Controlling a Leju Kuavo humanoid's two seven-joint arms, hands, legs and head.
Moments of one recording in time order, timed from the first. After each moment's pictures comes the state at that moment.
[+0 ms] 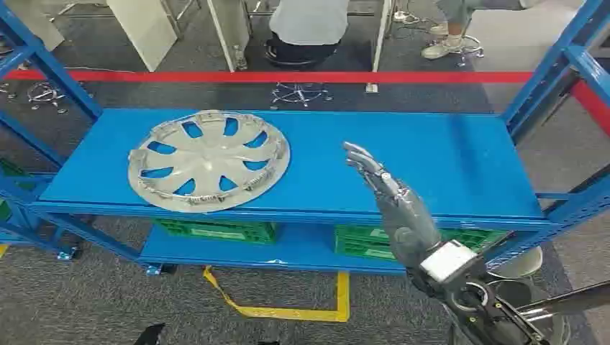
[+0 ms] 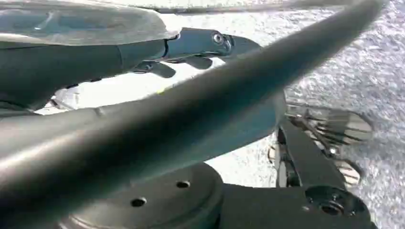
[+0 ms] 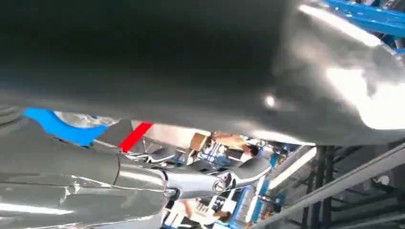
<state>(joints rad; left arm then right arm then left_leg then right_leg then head) -0.18 0.12 -1.05 -0.21 1.19 0.09 0.11 -0.24 -0.13 0.61 -1.88 0.17 -0.05 -0.31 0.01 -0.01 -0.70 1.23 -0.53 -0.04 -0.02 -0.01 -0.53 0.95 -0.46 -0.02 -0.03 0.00</state>
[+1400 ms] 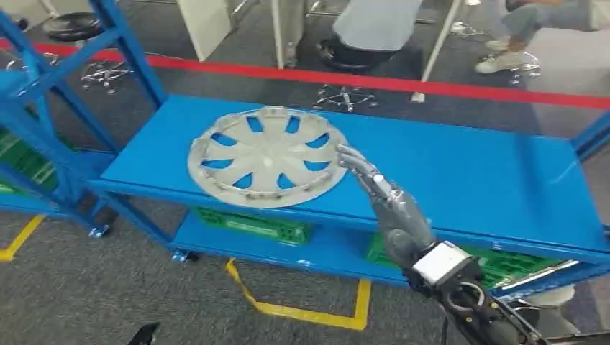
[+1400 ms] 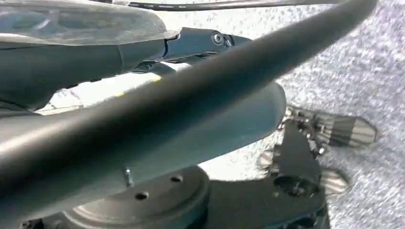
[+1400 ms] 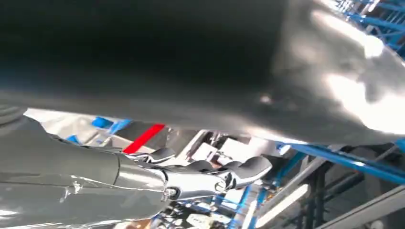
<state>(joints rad) -0.18 0.13 -1.05 -0.21 1.20 0.09 0.11 -0.25 -0.13 0.63 -1.87 0.17 -0.05 -0.31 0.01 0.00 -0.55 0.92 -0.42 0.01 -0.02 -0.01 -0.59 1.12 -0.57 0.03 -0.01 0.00</state>
